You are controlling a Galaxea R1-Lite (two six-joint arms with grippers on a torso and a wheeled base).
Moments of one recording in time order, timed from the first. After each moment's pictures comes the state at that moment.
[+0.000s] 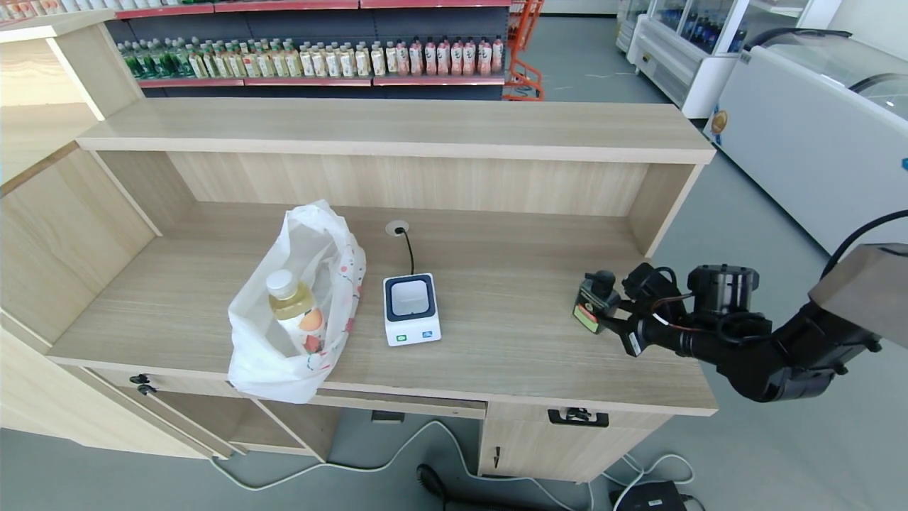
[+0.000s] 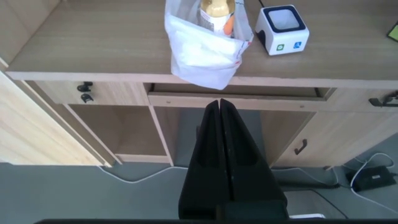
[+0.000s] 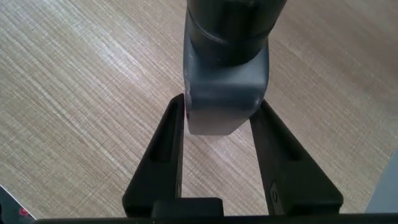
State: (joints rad) left arm 0.00 0.00 0.00 0.00 -0.05 0.02; right arm 0.09 2.20 -0.89 -0.97 0.37 -0.53
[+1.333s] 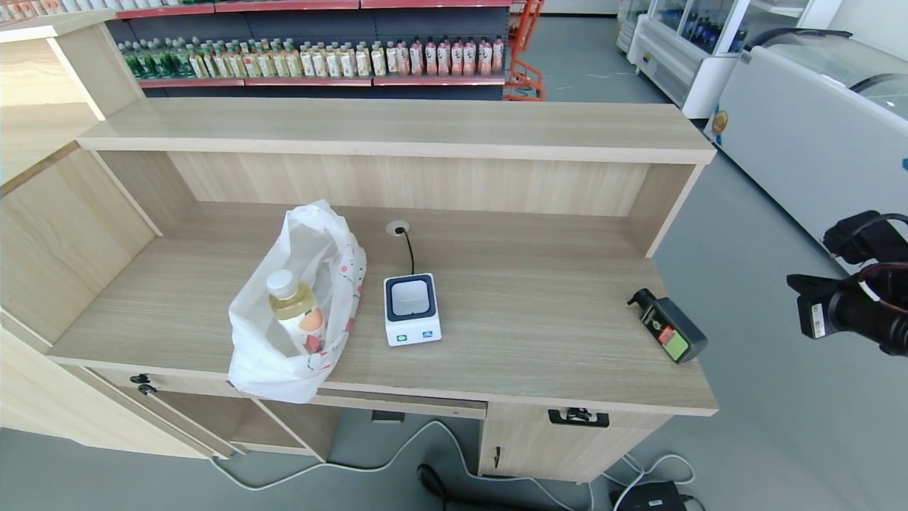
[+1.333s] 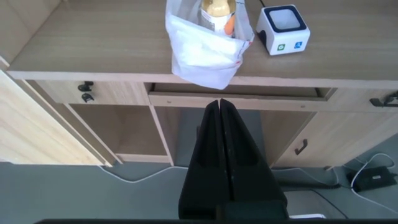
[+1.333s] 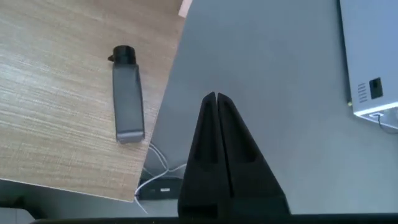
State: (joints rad) left arm 0.00 0.00 0.00 0.00 -0.05 0.02; right arm -0.24 1.60 -0.61 -0.78 0.15 -0.47
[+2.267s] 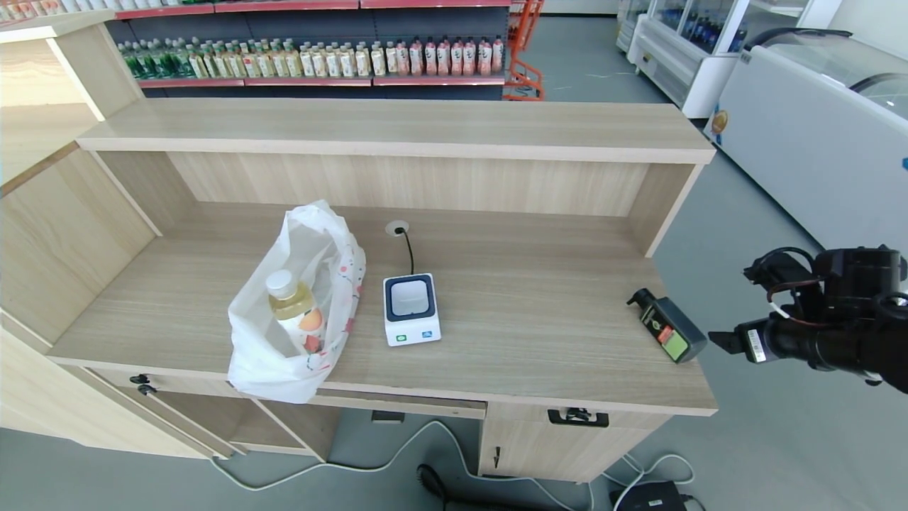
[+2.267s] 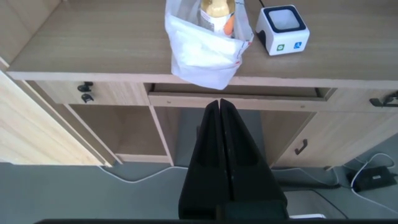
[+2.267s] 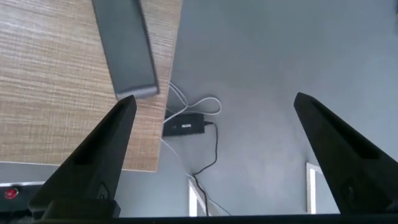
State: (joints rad) left arm 0.00 0.00 0.00 0.00 -0.05 0.02; right arm -0.13 1.84 -0.75 -0.55 -0.04 -0.37
